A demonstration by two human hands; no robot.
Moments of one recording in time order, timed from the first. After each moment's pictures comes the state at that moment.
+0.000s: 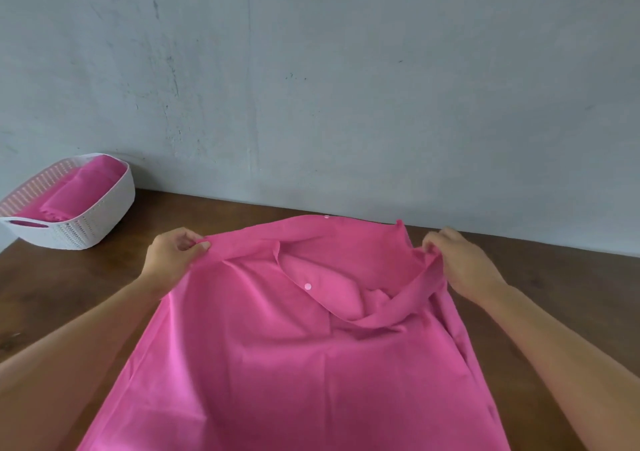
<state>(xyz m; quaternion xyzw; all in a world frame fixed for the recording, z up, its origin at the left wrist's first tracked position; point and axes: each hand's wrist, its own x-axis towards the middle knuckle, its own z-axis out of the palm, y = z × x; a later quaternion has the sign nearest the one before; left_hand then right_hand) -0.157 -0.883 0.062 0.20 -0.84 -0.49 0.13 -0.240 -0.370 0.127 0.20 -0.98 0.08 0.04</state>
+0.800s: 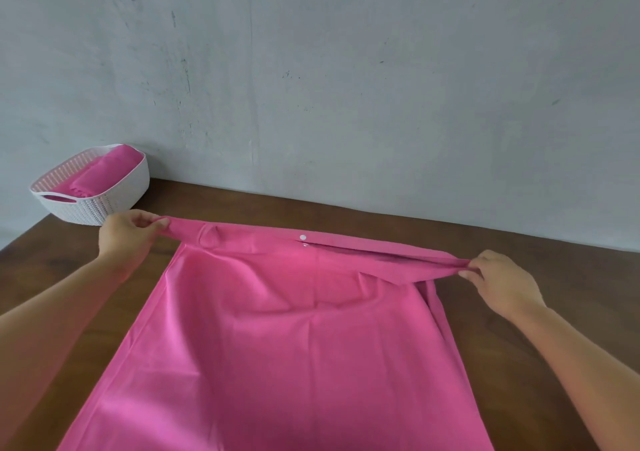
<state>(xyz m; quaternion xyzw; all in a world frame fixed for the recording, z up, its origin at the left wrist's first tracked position) -0.086 -0.894 0.100 0.28 -0.83 -0.43 0.23 -0.181 -0.274 0.117 0.08 -1.00 0.00 0.05</state>
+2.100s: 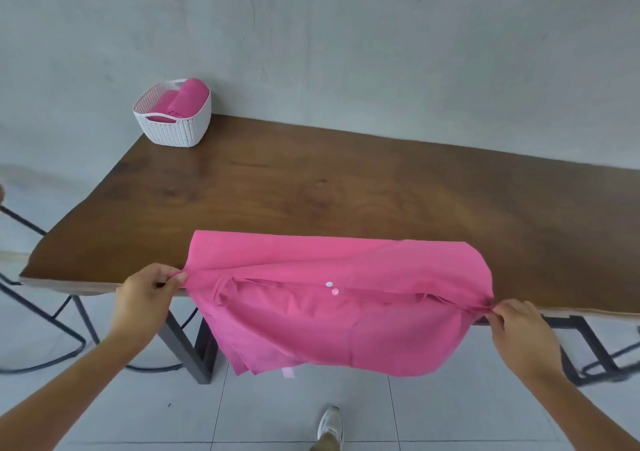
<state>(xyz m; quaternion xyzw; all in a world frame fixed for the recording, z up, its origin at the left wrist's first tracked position) 0.254 -0.952 0.027 0.22 -0.87 -0.43 0.13 0.208 -0.342 0.011 0.00 -0.99 0.01 0.16</state>
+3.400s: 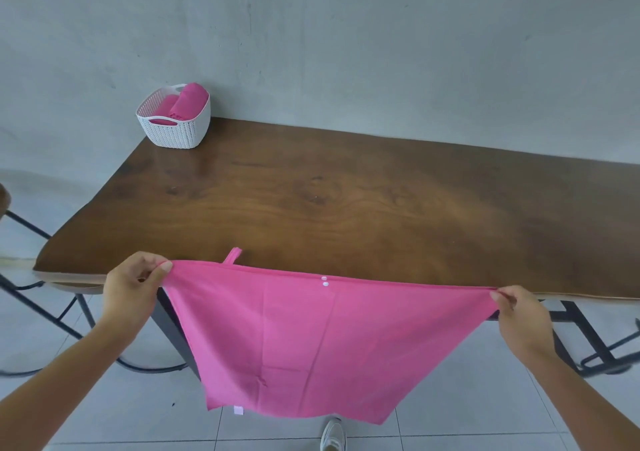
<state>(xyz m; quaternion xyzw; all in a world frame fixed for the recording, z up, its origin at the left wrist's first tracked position) 0.274 -0.965 0.038 0.20 -0.82 -0.50 0.17 0.225 -0.356 0.040 -0.15 -0.94 0.28 0.12</state>
